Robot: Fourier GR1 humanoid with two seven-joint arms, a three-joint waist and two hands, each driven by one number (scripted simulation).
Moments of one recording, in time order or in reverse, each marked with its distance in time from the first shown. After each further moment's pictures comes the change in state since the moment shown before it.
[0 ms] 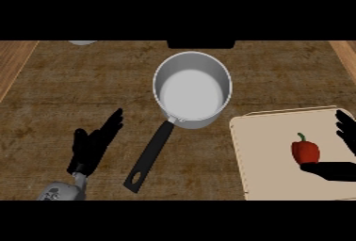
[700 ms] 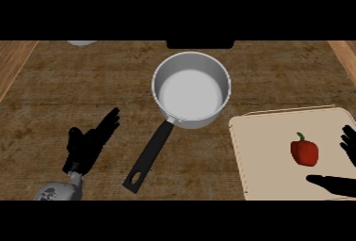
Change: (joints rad) left arm 0.008 -0.031 0.082 0.006 -0.047 -0.069 0.007; right arm 0.080 0.143 -0.152 0.159 0.025 0.125 -0.306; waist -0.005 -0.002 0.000
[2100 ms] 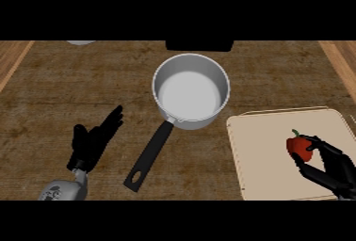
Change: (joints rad) left arm -0.010 -0.060 0.040 -0.020 -0.058 -0.030 0.036; right arm -0.163 0.173 -0.086 0.421 -0.013 0.138 -0.469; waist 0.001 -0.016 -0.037
